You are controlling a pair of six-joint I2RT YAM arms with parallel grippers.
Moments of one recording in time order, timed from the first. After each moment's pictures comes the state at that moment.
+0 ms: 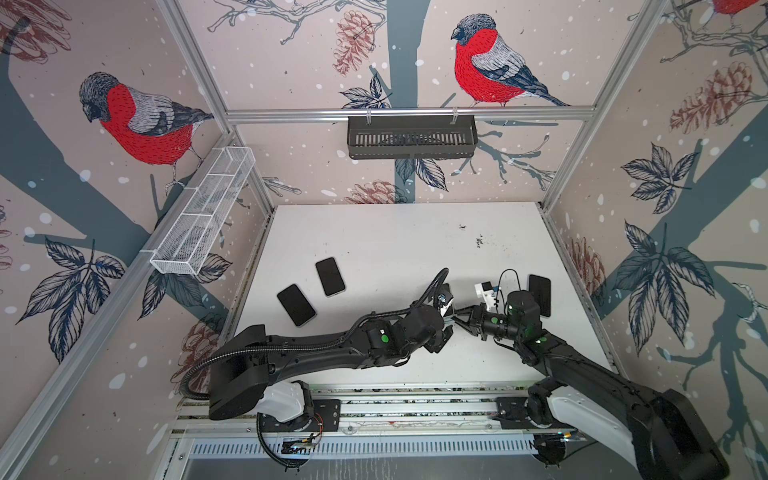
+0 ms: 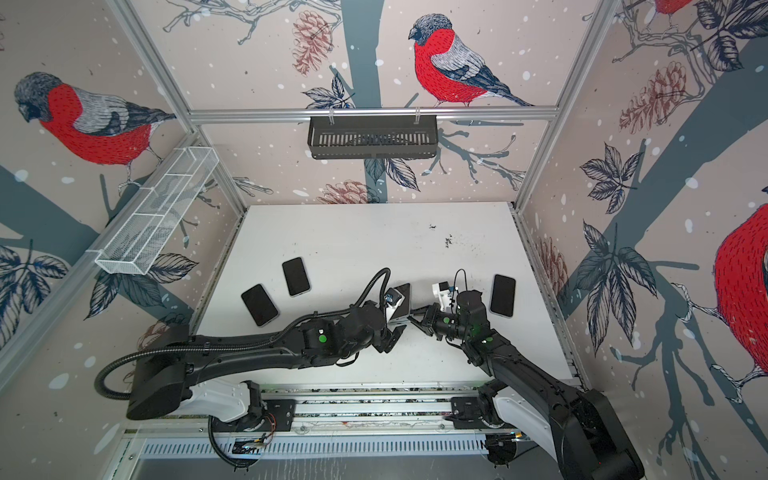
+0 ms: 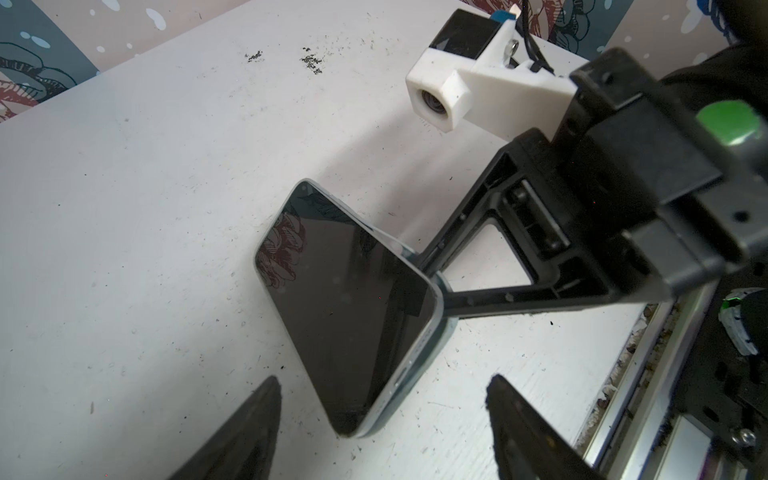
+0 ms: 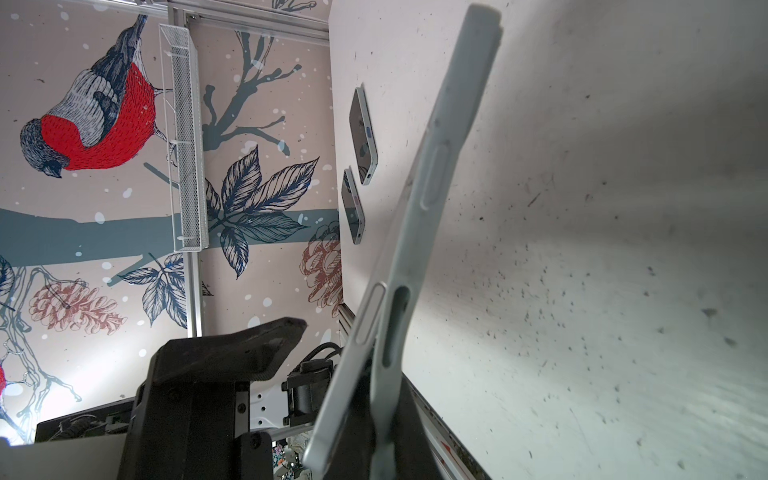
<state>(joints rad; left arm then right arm) -1.23 1.43 0.90 -0.13 -0.34 -0.24 0.42 0.97 0.24 0.31 -0.75 1.15</state>
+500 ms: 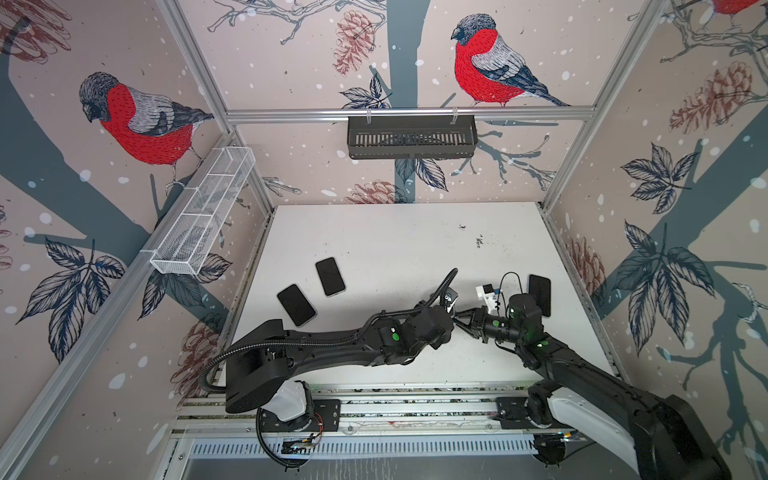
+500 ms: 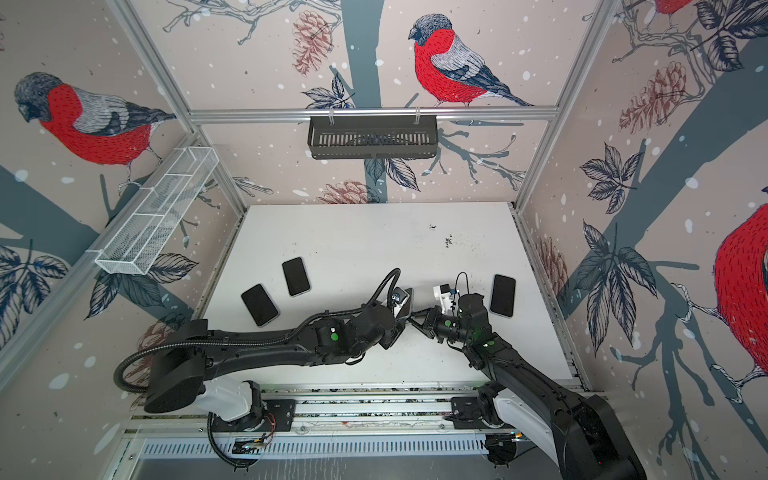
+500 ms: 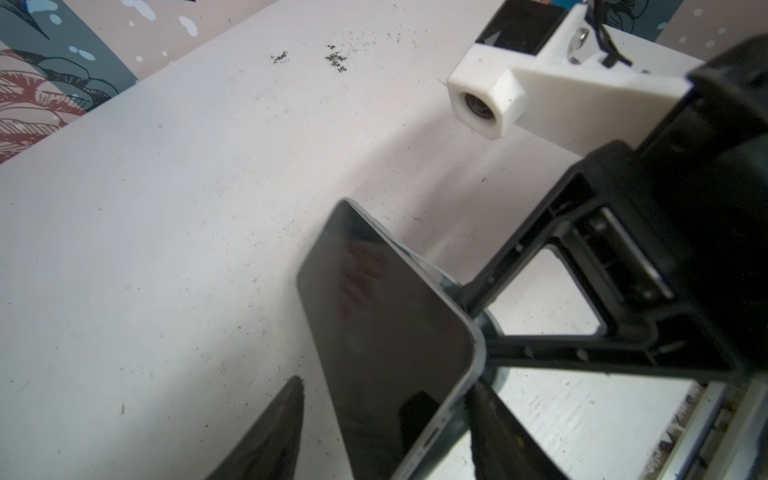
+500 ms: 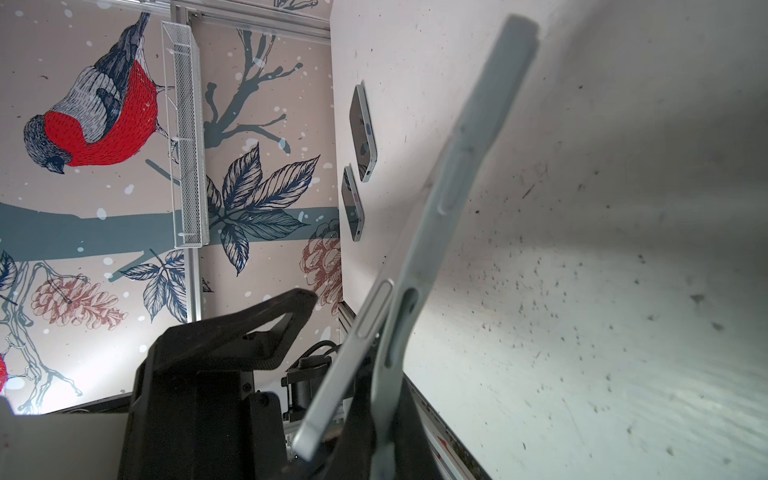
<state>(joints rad) -1.23 1.52 0.95 -0.13 -0.45 -0.23 0.42 0.94 0.21 0.32 -0.75 1.15</state>
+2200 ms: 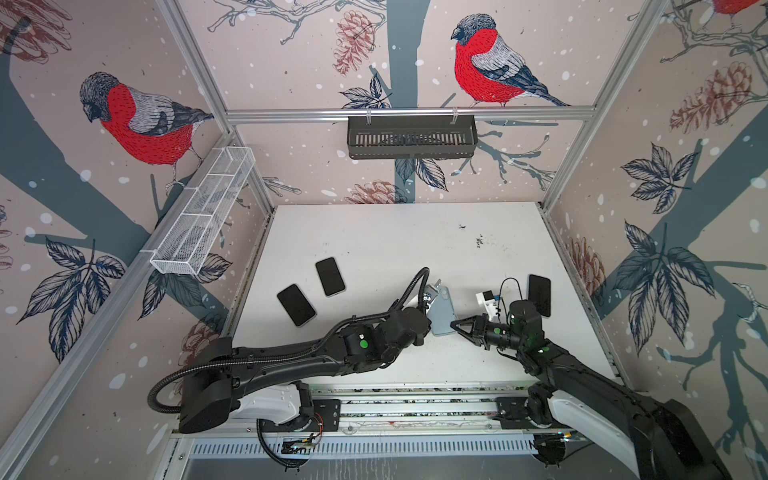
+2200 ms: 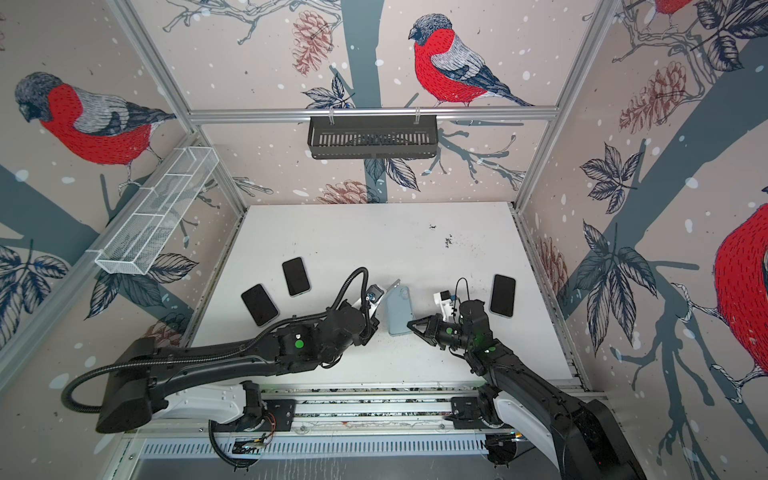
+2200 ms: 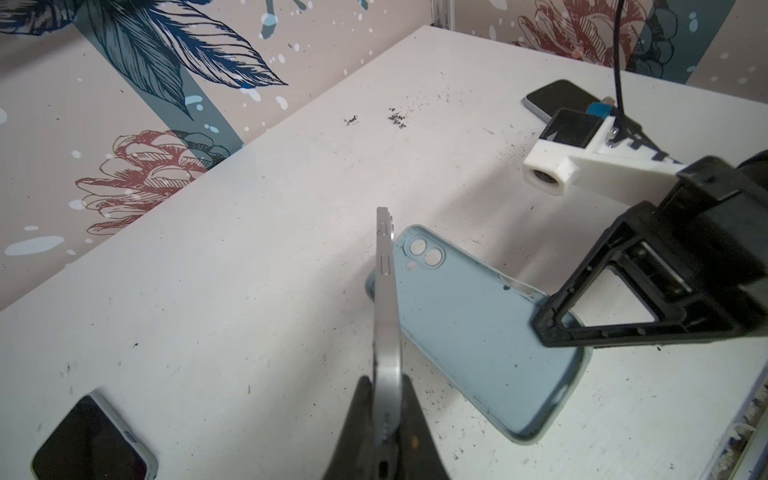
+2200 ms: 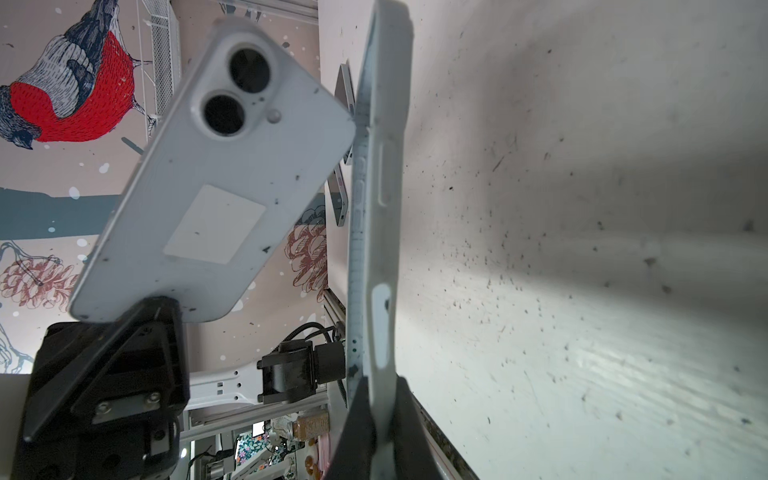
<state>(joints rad) -1.23 1.23 0.80 -0.12 -0.57 -0.08 0.40 0.91 0.14 0.31 -0.77 1.09</state>
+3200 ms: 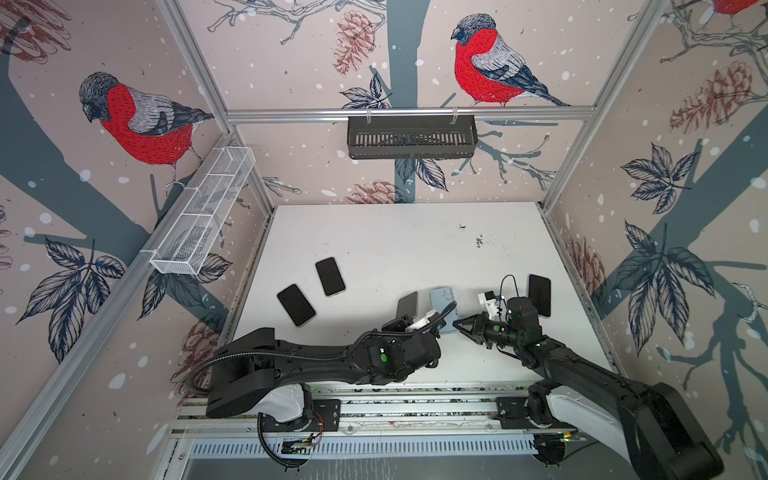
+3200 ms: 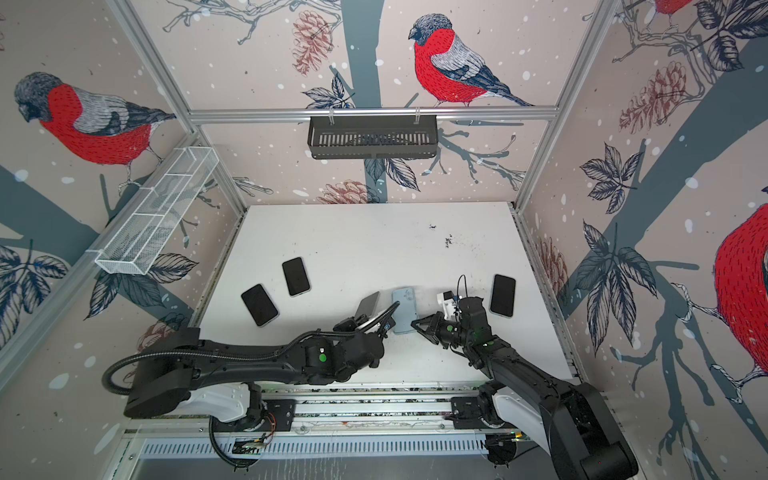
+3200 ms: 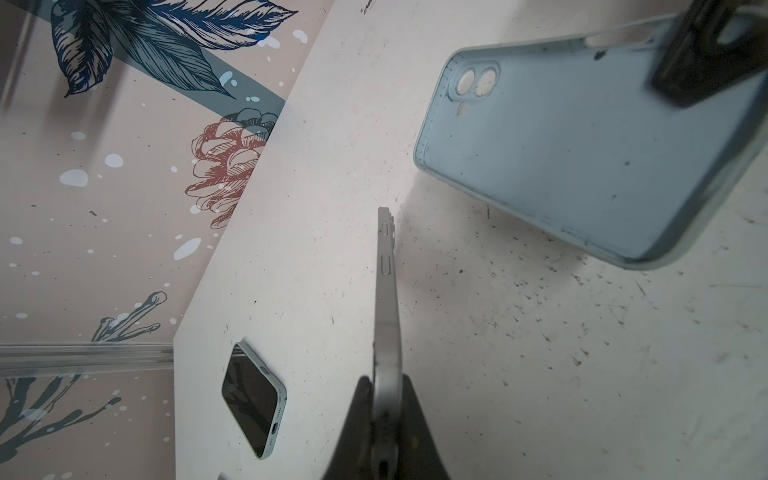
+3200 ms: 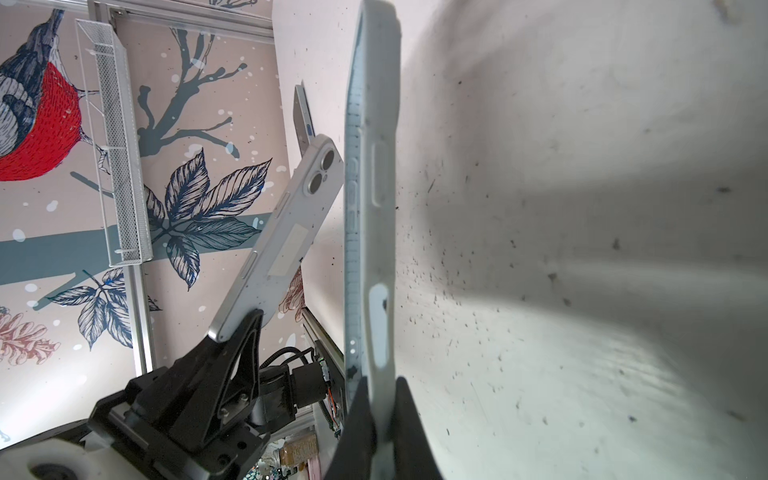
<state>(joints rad) -1.34 1.45 0.76 -0.23 -0.87 0.08 0.36 1.02 0.17 0.27 -0.75 1.04</state>
